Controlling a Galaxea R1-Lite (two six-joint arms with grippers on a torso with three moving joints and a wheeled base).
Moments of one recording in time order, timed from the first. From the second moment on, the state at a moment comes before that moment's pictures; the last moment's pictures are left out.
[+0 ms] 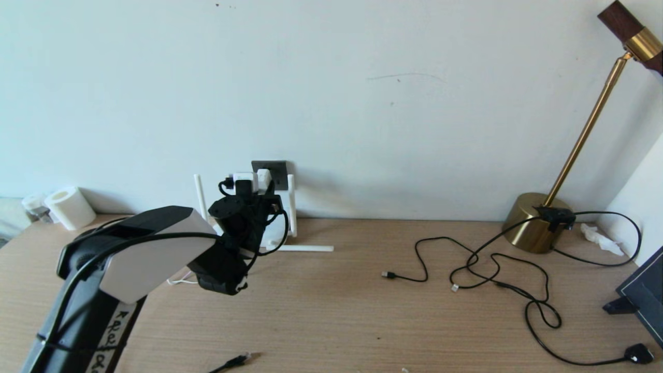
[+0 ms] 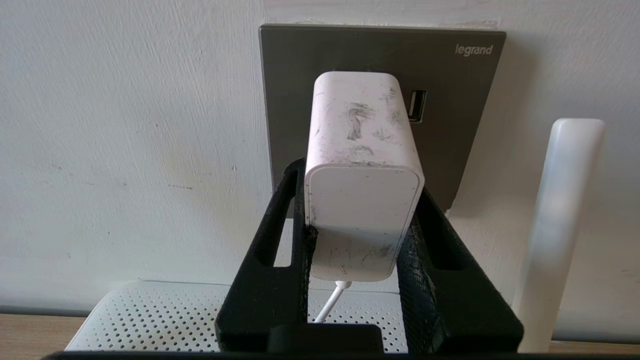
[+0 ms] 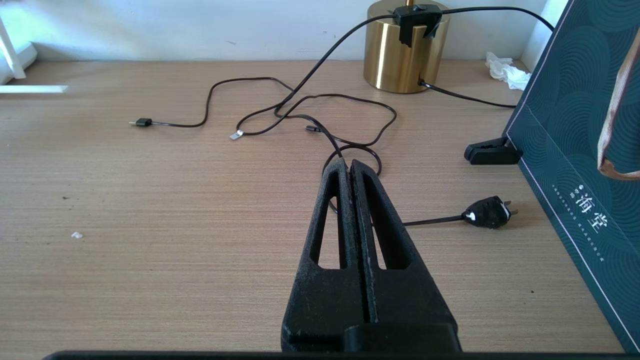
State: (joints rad) left arm -0.29 2.52 -1.30 -1.52 0.25 0.11; right arm 0.00 0.00 0.00 -0.02 -0.03 0.03
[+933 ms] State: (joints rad) left arm -0.29 2.53 -1.30 -1.52 0.25 0.11; right arm 0.00 0.00 0.00 -0.02 -0.03 0.03
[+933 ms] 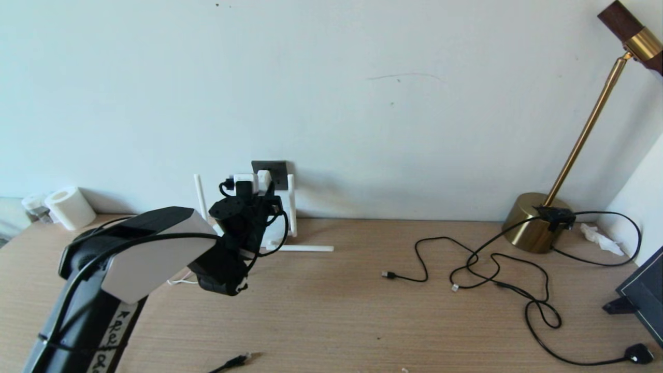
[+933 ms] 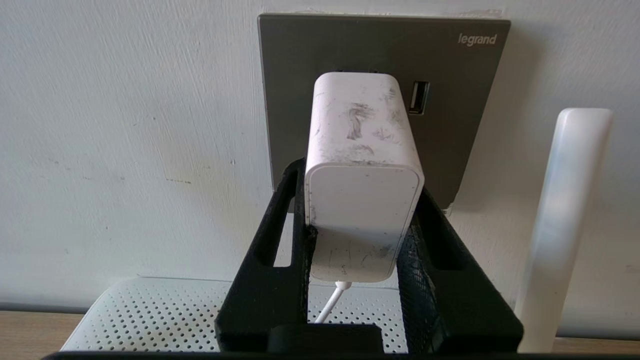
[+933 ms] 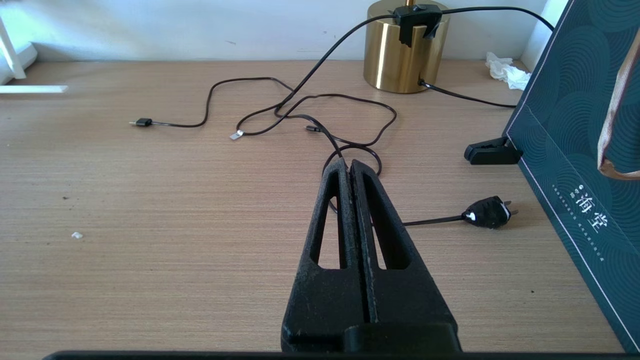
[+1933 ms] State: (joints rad) left arm -0.29 2.54 -1.33 -1.52 0.25 0.11; right arm 0.00 0.00 0.00 -0.02 -0.03 0.03
